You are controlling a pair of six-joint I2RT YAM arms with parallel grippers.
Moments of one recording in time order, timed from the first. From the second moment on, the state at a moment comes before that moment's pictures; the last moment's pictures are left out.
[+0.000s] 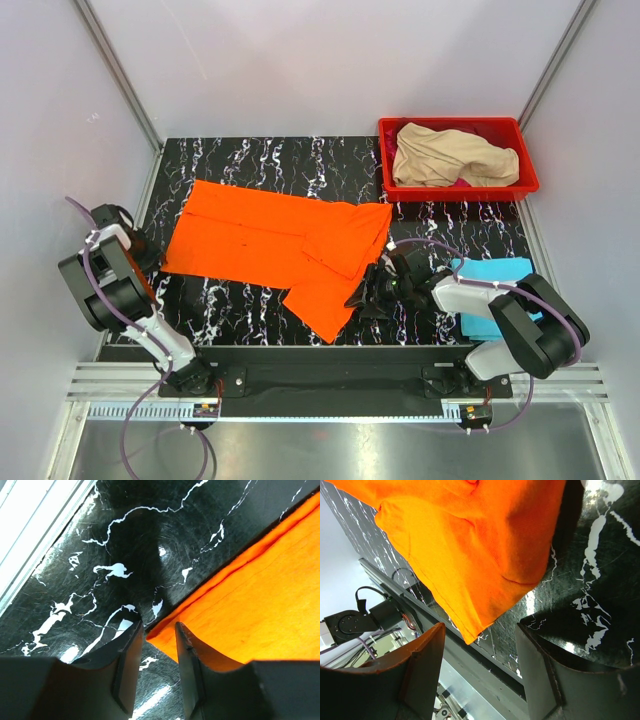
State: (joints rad) left arm 0.58 1.74 1.04 -0.48 0.15 -0.25; right arm 0.59 1.43 0.47 0.08 -0.49 0.99
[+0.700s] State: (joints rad) left arm 0.56 1.70 1.01 -0.55 0.06 -0.26; right arm 0.59 1.43 0.47 0.08 -0.49 0.99
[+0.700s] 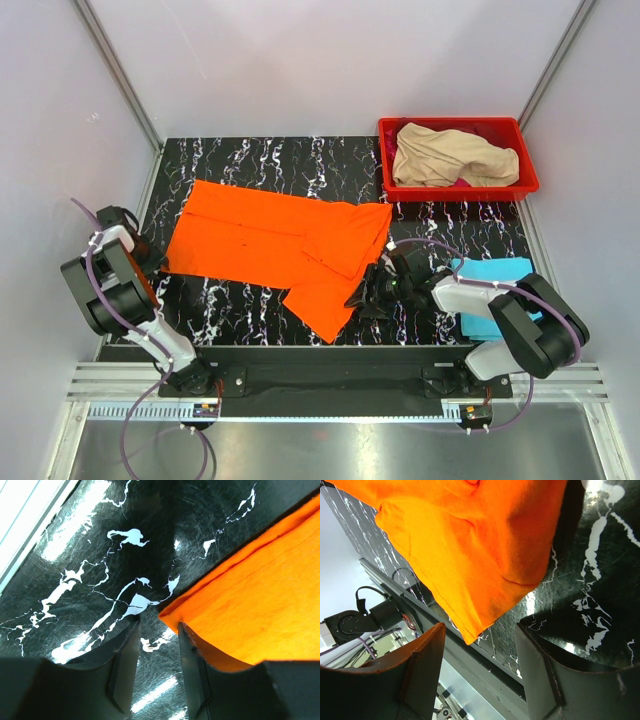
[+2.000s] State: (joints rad) left arm 0.54 1.74 1.05 -0.57 0.10 -0.27; right arm 0.59 1.45 0.46 0.12 -0.50 1.05
